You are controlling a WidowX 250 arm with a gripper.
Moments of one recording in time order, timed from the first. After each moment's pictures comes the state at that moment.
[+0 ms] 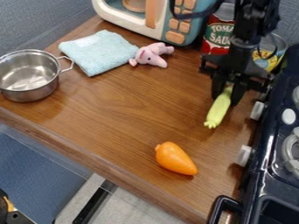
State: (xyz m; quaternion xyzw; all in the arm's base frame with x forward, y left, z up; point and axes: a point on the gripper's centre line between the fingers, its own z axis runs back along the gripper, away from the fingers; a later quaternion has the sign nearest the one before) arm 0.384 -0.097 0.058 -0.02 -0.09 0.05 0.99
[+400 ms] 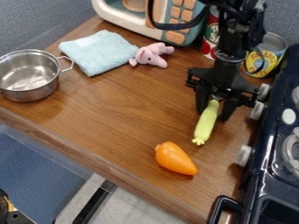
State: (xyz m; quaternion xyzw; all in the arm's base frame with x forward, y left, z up) arm 0.358 -0.093 0.057 -0.03 -0.08 0.05 1.00
